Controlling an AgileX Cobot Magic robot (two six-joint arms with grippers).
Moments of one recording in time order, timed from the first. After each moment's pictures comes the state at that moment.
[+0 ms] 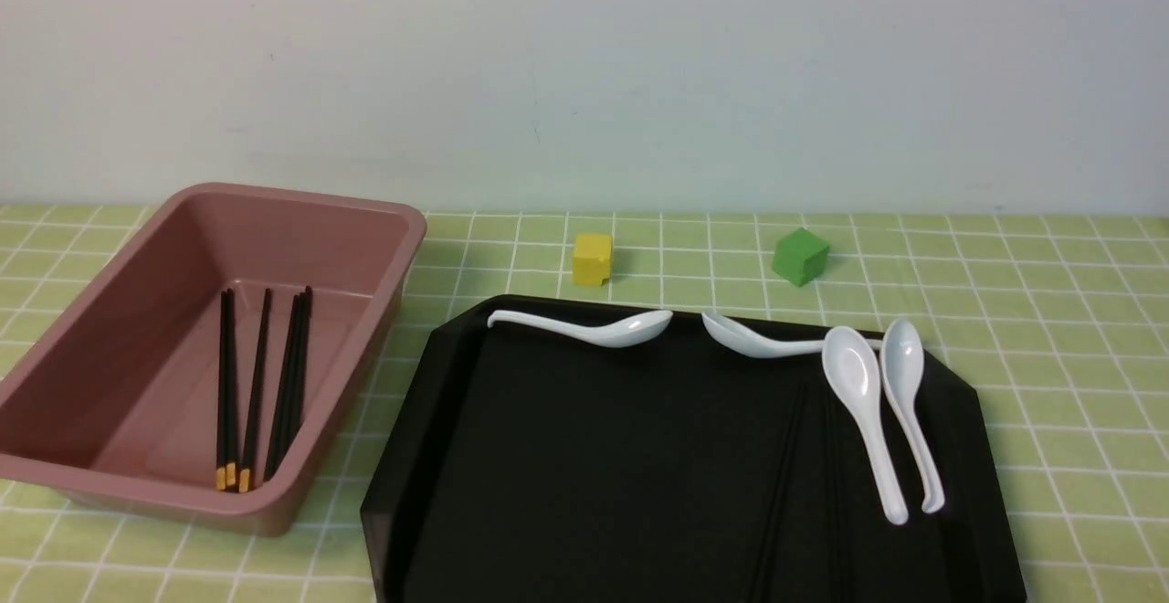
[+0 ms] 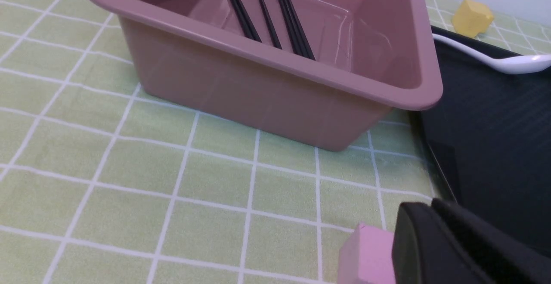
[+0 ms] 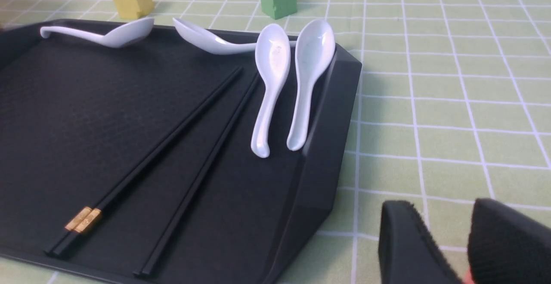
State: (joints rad) right arm 0.09 -0.01 0.02 0.08 0.38 0.03; left arm -0.10 -0.01 0.03 -0.03 0.39 -0.28
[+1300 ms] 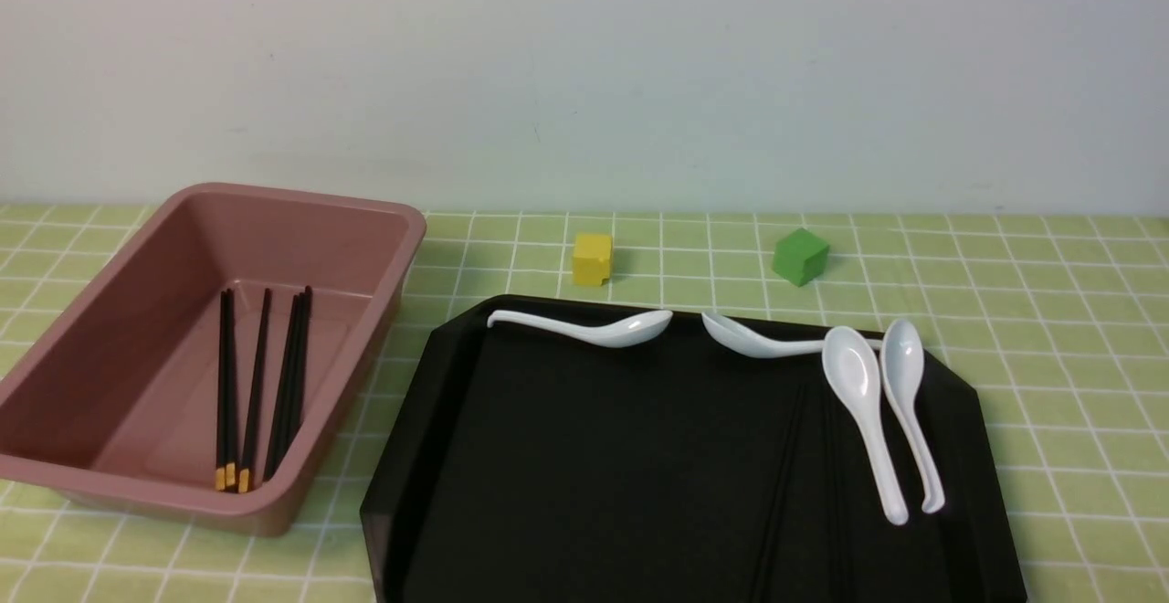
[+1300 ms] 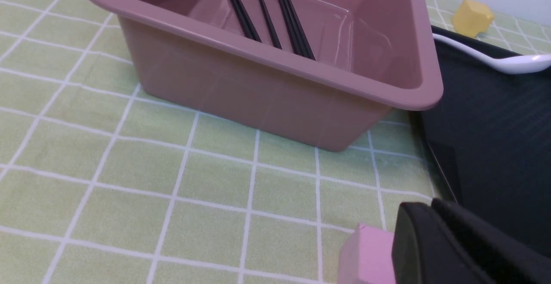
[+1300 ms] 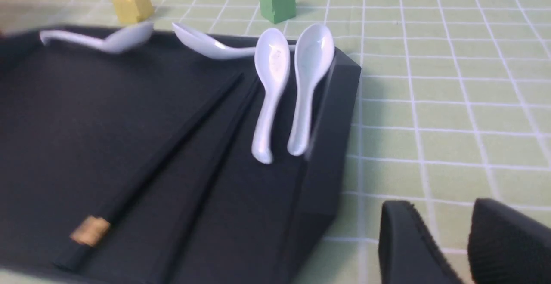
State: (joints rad) right arm 0.09 -0.01 0.02 0.16 0.36 0.10; left arm -0.10 -0.01 0.03 -0.03 0.39 -0.28
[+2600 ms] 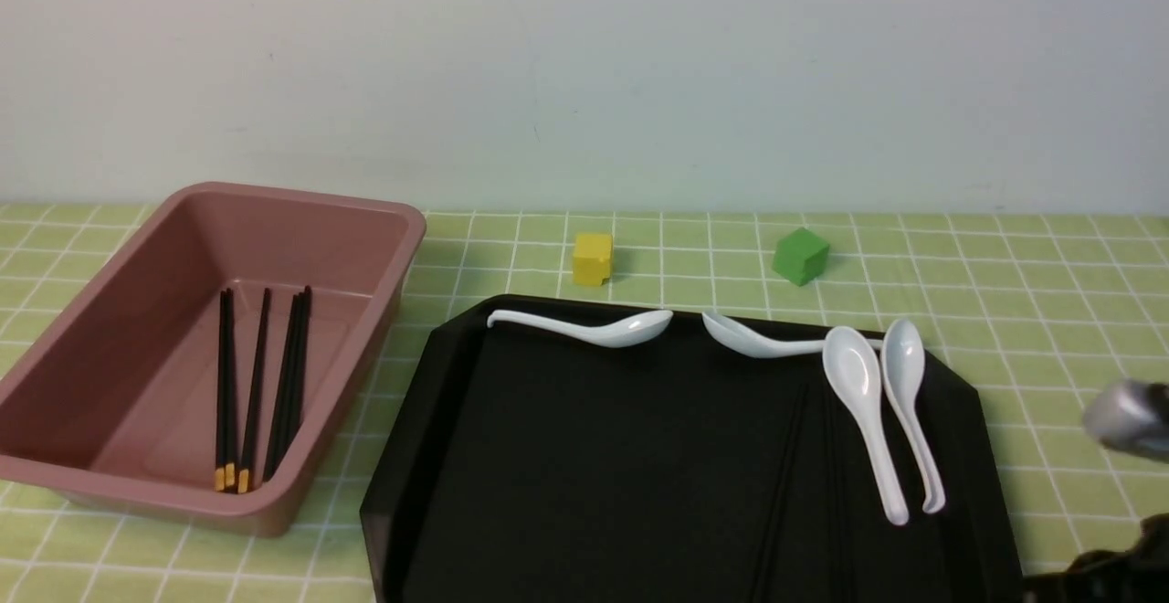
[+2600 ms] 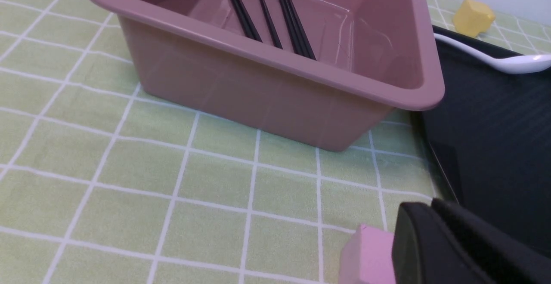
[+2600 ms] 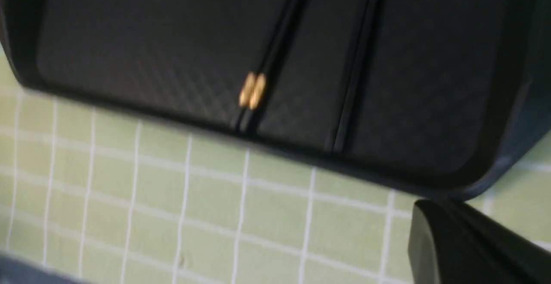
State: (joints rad) right arm 0.09 1.11 -0.51 0.67 0.72 -0.28; left arm -0.10 -0.01 0.03 -0.03 0.39 -0.28
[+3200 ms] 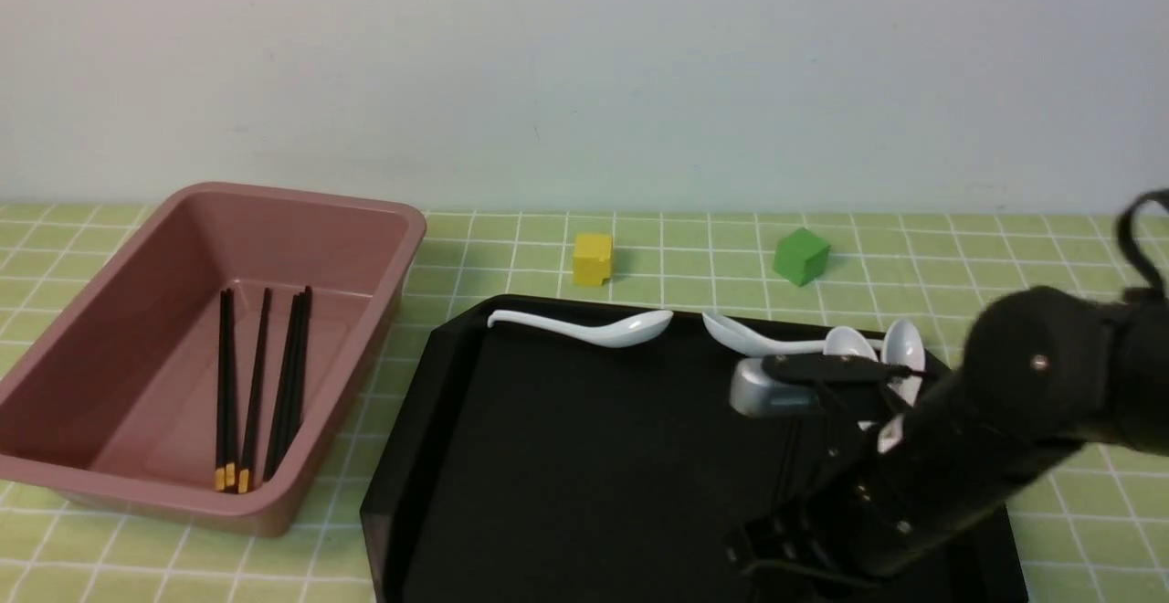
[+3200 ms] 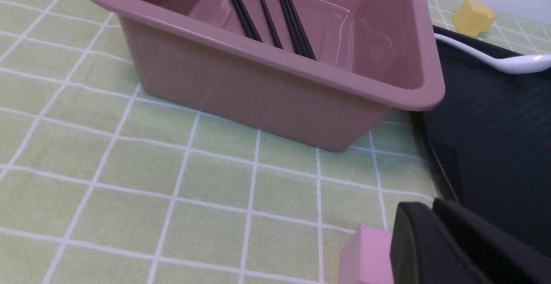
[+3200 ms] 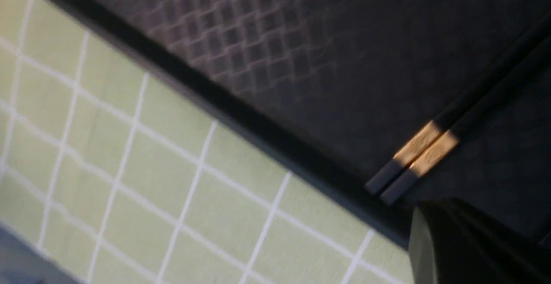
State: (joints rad) right arm 0.50 1.62 -0.91 0.48 0.67 -0.05; left arm -0.10 -0.01 0.03 -0.03 0.39 -0.28
